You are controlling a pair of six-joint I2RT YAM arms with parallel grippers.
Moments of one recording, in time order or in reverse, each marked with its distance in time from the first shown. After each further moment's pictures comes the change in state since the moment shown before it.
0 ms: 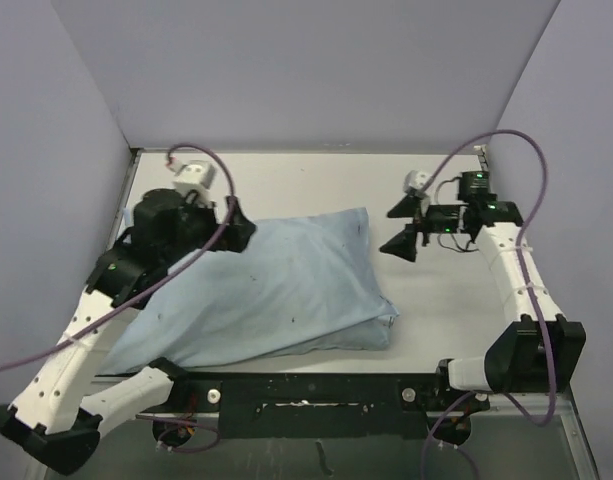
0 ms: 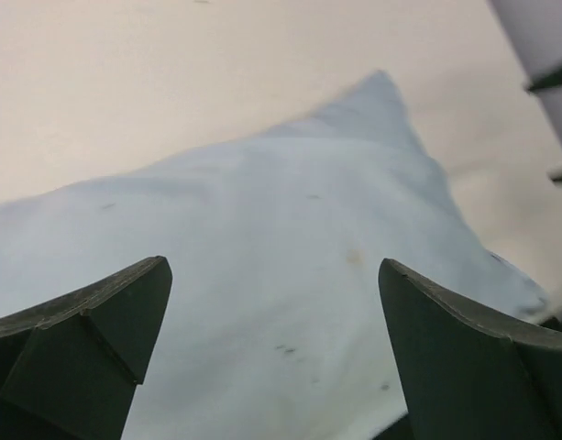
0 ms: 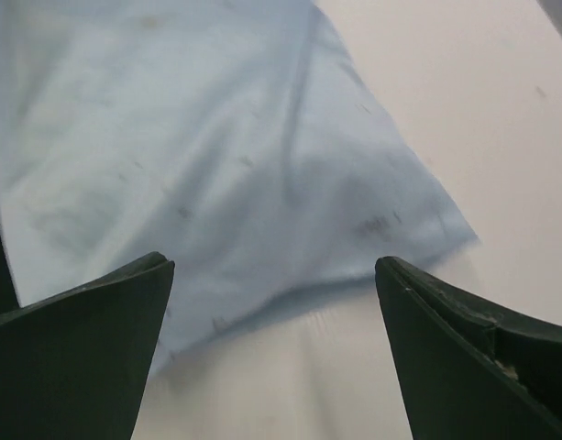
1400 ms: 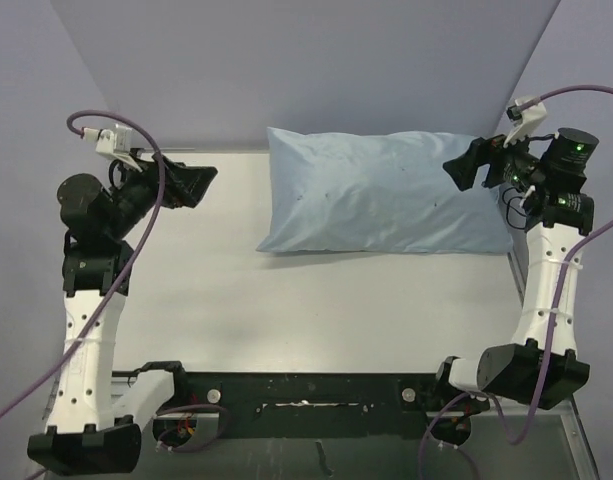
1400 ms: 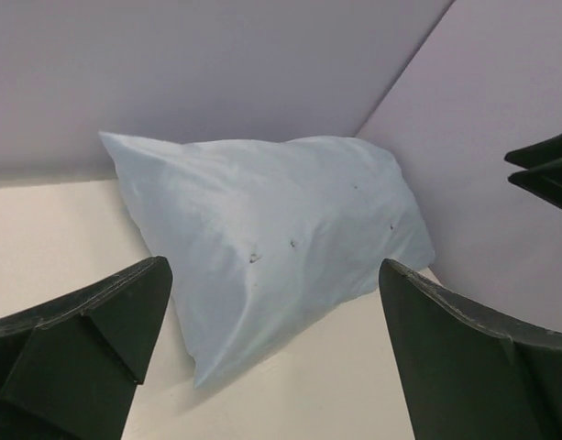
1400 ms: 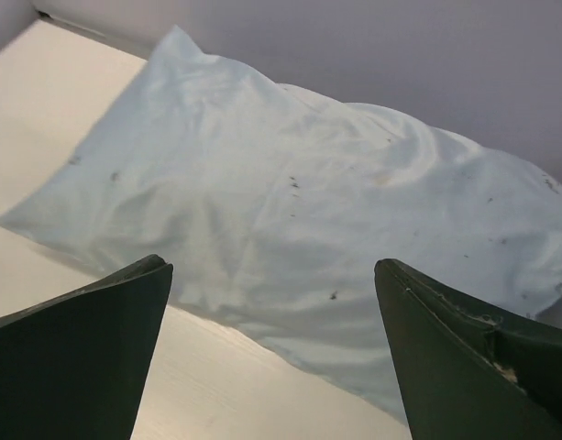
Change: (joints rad) left arm 0.647 -0.011 -0.072 0.510 0.509 -0.173; right arm -0.209 -0.023 0.338 0.288 0.360 0.707
